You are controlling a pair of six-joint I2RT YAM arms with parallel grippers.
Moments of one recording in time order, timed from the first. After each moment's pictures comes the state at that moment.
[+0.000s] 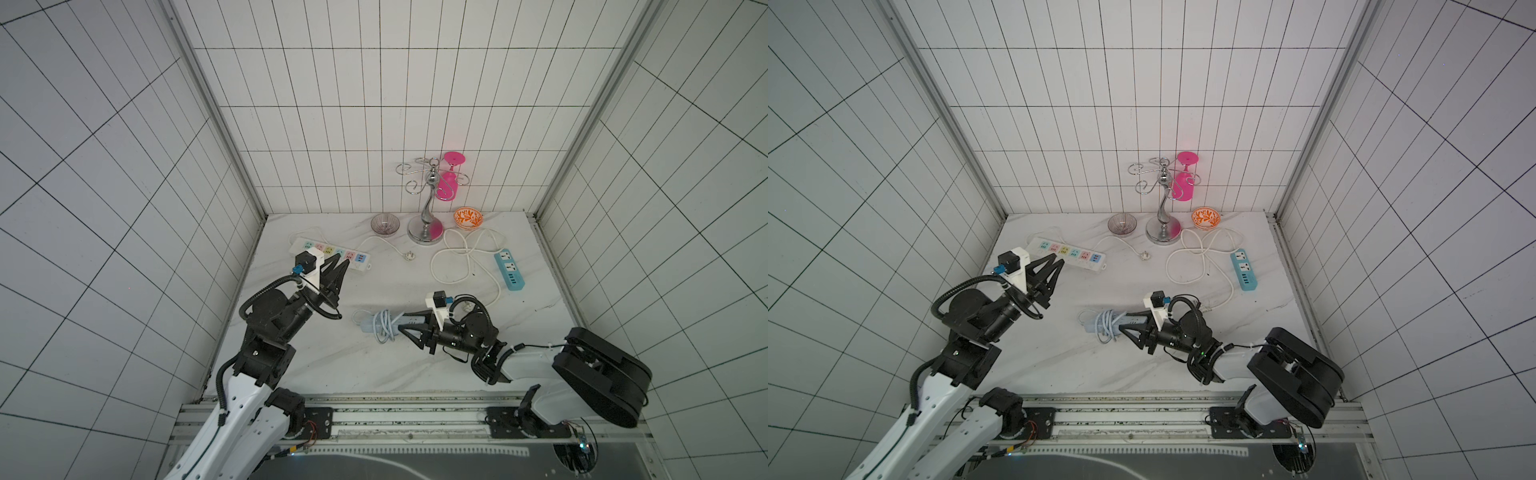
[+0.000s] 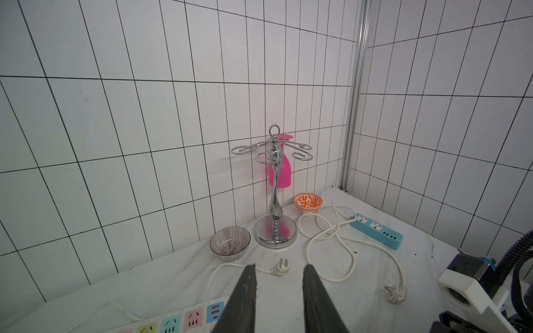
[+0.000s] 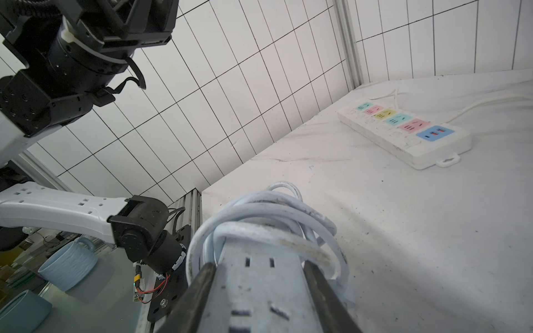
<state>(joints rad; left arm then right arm) -0.34 0.65 0.64 0.11 0.26 -0.04 0.81 1.47 0.28 1.22 -0.42 0.47</state>
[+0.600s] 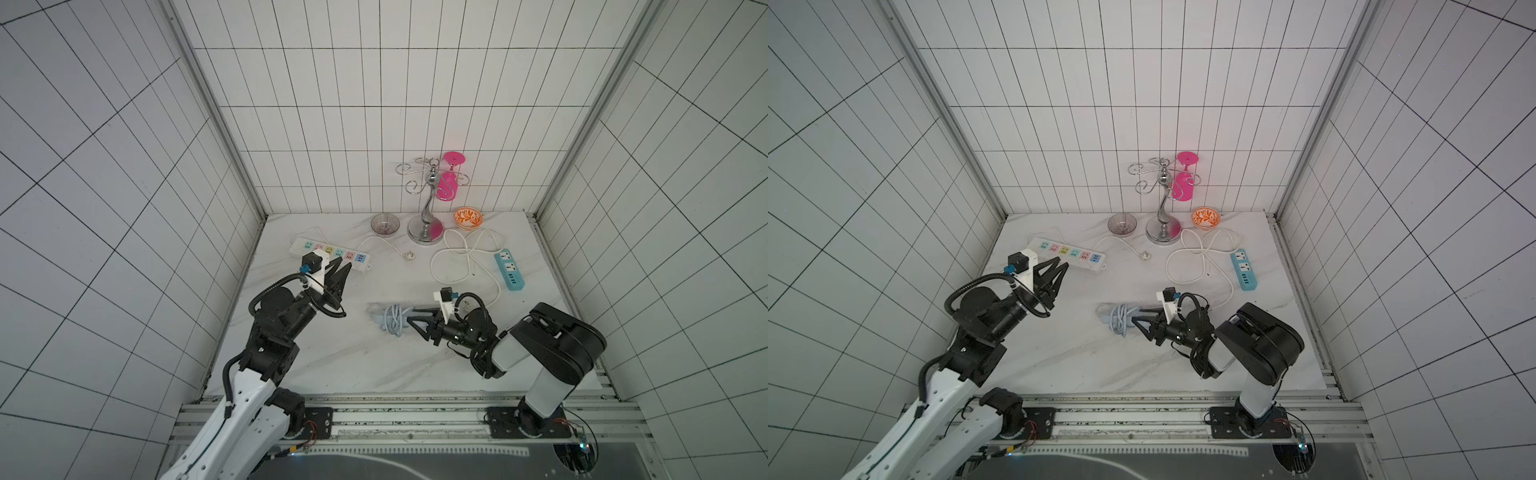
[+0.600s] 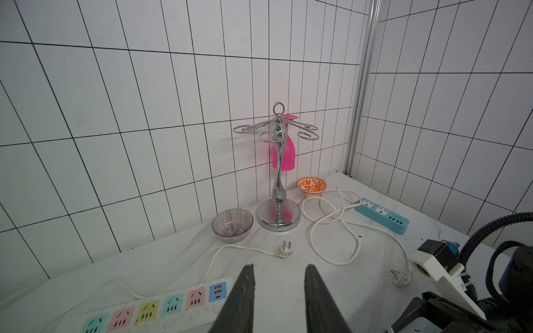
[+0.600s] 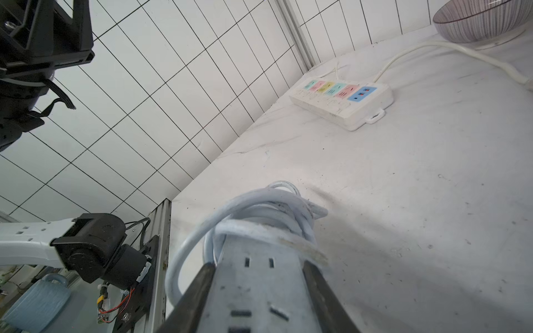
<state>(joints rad) -0.34 0.69 0.61 0.12 0.25 -0.03 0.67 1.73 0.25 1.42 -0.44 0.53</state>
